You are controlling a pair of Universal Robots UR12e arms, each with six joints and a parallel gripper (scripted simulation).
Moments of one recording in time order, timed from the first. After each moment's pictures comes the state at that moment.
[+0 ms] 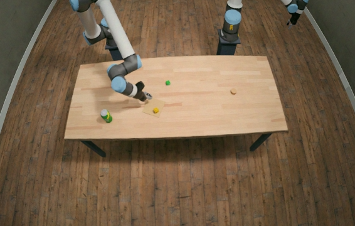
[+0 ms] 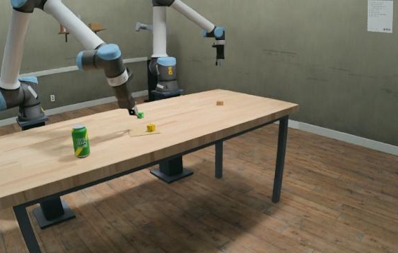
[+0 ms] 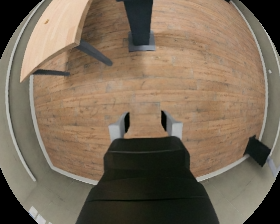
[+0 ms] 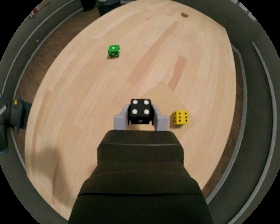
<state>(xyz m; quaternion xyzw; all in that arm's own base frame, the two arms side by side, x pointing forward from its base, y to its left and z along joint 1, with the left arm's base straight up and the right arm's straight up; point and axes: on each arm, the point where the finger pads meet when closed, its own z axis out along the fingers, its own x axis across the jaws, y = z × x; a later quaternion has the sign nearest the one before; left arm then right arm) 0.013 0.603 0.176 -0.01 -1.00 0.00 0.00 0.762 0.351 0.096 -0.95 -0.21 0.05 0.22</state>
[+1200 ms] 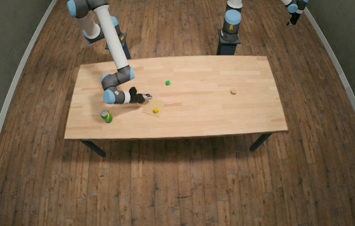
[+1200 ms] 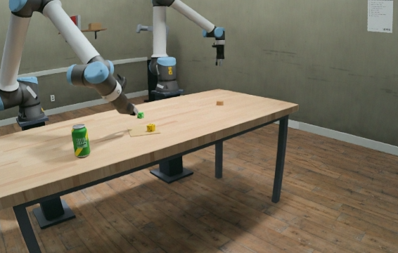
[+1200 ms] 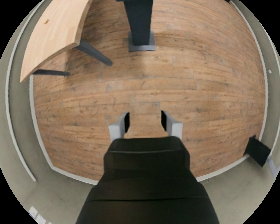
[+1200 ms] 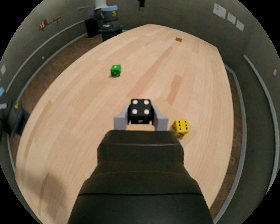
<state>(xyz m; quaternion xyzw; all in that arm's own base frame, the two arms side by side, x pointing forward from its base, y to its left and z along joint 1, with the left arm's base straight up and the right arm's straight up) 0.013 0.603 0.176 -0.01 -1.00 0.00 0.00 0.764 0.349 0.096 -0.90 -0.20 0.08 0.37</state>
